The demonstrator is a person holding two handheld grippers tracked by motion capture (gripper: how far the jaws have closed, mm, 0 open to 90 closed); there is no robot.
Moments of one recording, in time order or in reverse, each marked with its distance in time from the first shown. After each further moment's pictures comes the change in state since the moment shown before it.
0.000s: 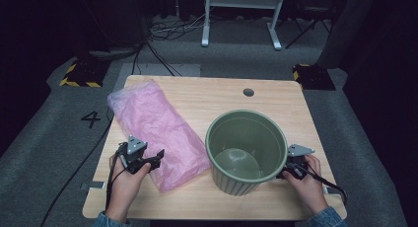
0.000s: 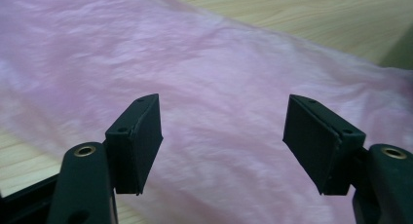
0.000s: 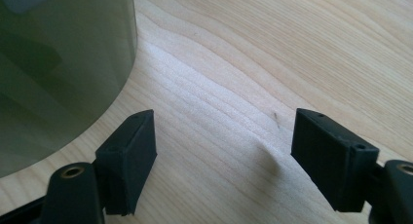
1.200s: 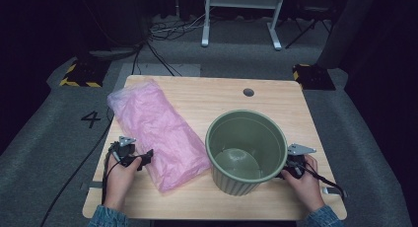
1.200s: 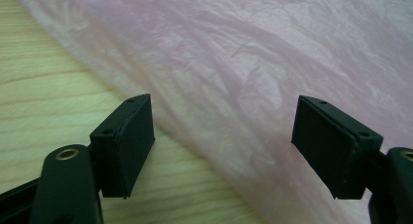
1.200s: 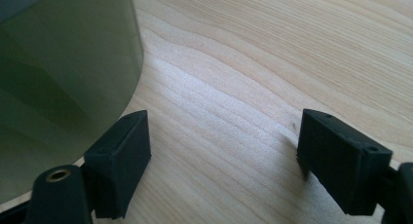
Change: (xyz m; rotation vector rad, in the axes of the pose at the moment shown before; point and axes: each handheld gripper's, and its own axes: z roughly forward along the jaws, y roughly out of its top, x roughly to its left) left arm 0.037 -0.017 0.038 0.113 0.054 -0.122; right arm -0.007 -0.007 0.012 -0.071 0.085 0.081
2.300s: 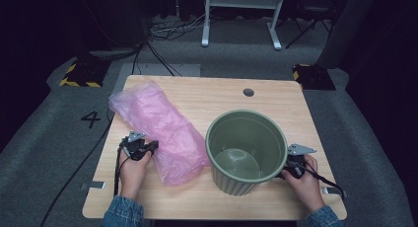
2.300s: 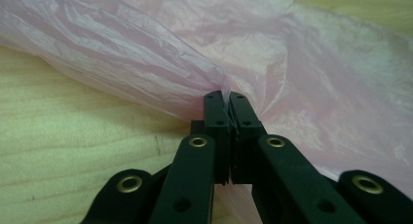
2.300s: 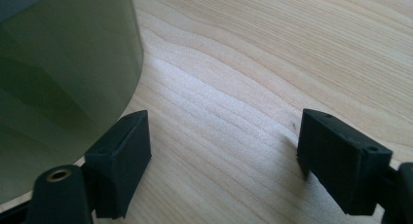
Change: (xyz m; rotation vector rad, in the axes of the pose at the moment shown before) left arm -0.013 0.010 0.016 -0.107 -0.129 -0.029; right arm 0.000 0.000 0.000 -0.001 0.001 0.001
